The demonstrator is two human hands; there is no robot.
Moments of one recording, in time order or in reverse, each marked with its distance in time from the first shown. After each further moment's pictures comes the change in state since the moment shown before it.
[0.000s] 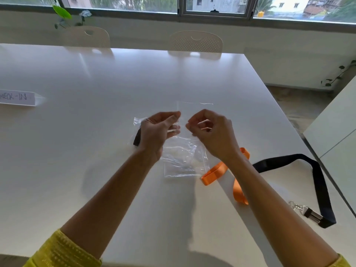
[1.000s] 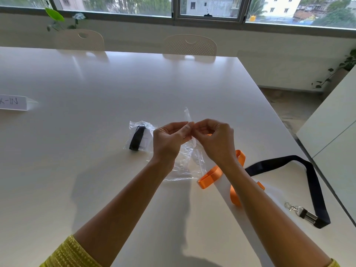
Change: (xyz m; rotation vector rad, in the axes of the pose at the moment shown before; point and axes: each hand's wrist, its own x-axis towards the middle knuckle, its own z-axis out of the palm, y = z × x) left_hand -0.016 -0.021 0.031 0.016 -0.042 0.042; right_hand -0.005 0.017 0.000 -0.008 0.138 -0.009
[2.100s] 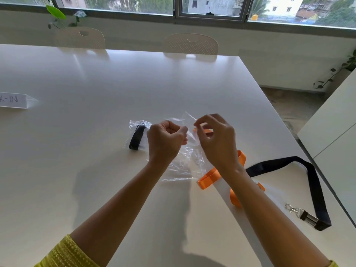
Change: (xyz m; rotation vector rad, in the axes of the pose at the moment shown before) left_hand 0.000 0.002 -0.005 0.463 0.160 0.289; right_hand 0.000 0.009 0.002 -0.248 0.089 -0.209
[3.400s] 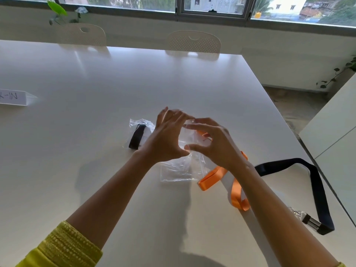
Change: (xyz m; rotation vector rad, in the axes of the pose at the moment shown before) left_hand 0.042 -0.033 -0.014 0.598 -0.459 0.696; right_hand 0.005 0.022 -0.006 0.079 -0.409 -0.079
